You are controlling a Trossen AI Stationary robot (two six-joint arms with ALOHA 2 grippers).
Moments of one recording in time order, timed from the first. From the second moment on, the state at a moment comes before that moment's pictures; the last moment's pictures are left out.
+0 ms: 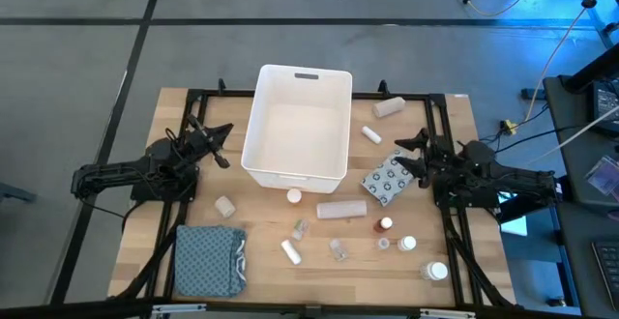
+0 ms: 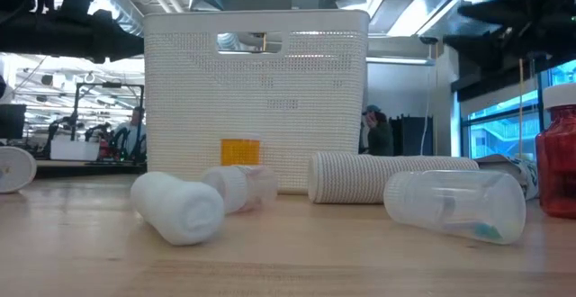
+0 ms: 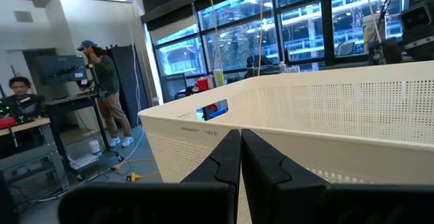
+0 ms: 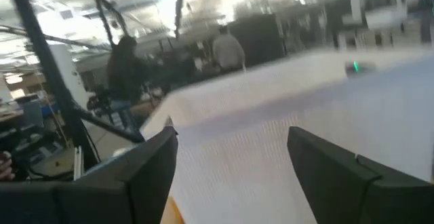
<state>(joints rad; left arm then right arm) 0.17 0.00 0.01 0.21 -0.50 0.25 -0.14 0.02 0.07 0.14 0.02 0.24</state>
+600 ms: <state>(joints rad) 0.17 0.00 0.01 0.21 -0.50 0.25 -0.14 0.47 0.44 -0.09 -0.08 -0.06</state>
